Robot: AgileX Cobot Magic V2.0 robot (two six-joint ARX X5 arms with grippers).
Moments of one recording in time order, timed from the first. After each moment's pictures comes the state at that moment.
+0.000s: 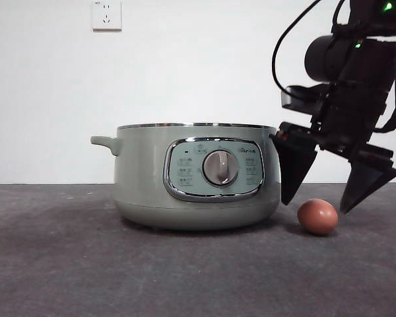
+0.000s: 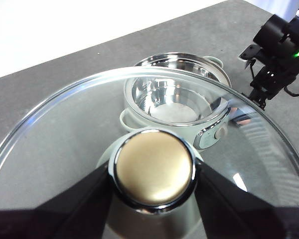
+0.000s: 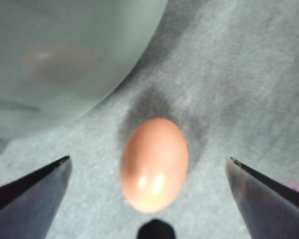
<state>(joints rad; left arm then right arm) -0.26 0.72 1.39 -1.15 0.20 0.13 0.31 1.74 1.16 -0.64 -0.18 -0.06</state>
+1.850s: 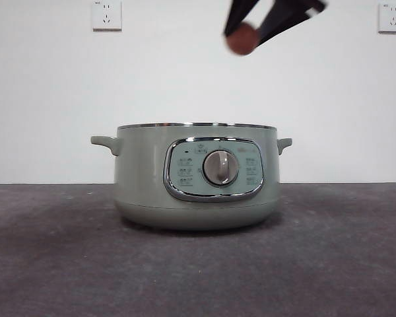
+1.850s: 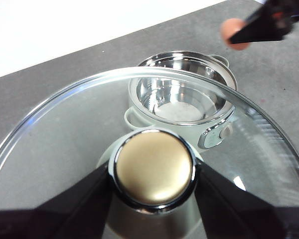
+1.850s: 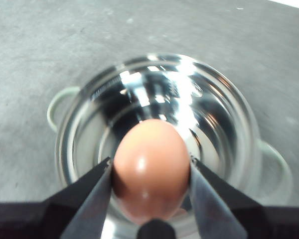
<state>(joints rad) -0.26 0.72 1.39 -1.15 0.18 0.13 0.52 1.60 1.60 -0.70 -0.16 0.00</state>
